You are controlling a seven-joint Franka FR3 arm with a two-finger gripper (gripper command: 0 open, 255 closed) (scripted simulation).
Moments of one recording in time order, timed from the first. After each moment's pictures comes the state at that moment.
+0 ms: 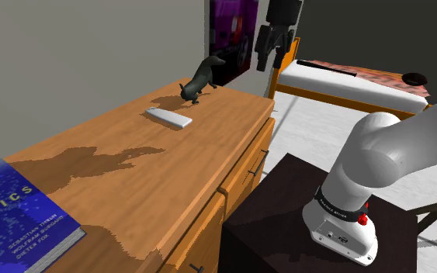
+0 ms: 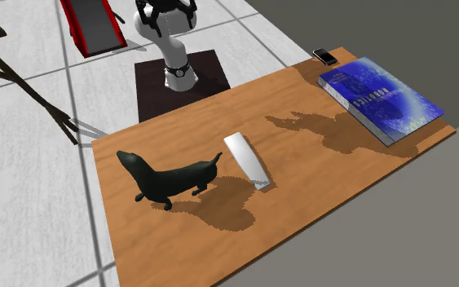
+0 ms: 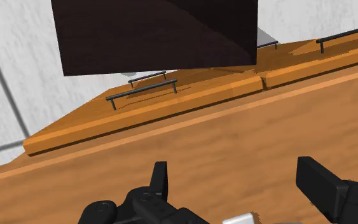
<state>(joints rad) 0.02 -0.78 -0.04 -2.31 0.09 1.53 0.01</state>
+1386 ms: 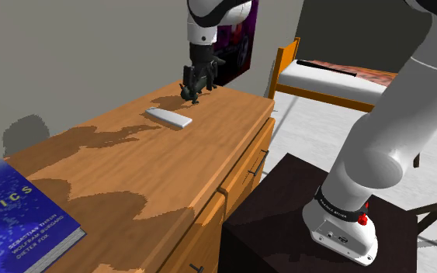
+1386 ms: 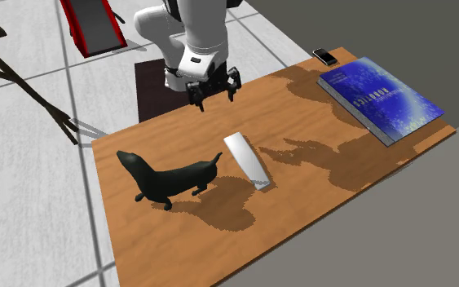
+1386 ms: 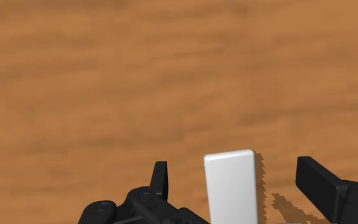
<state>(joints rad) 0.08 -0.12 0.06 -2.06 0.06 1.94 0.01</state>
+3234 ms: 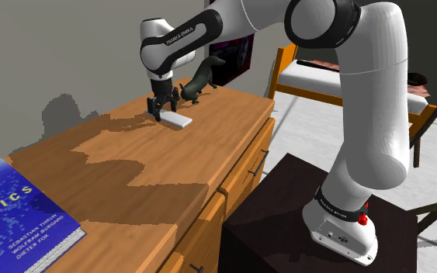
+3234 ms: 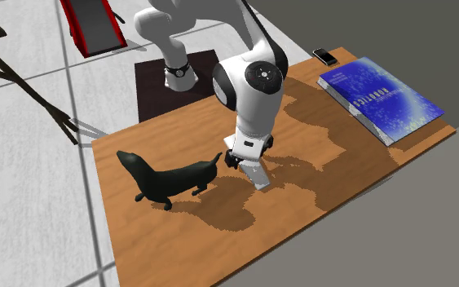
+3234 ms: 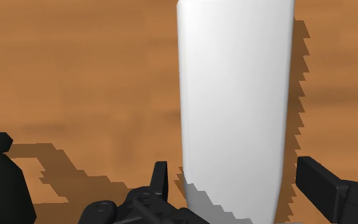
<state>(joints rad) 0.14 0.45 0.09 -1.63 -0.05 2.07 0.04</state>
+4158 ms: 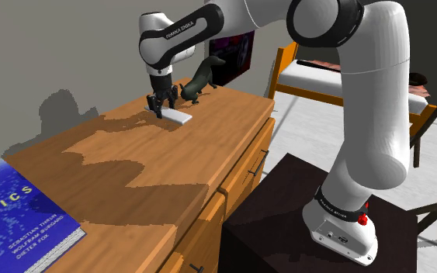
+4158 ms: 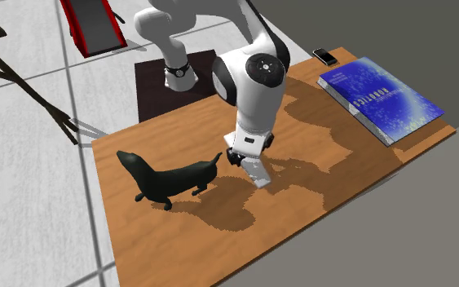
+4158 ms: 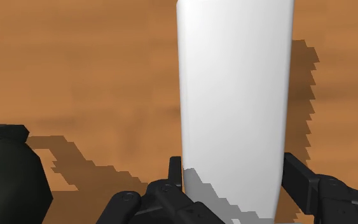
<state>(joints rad) 0.14 0.44 0.09 -1.61 -0.05 2.04 0.04</state>
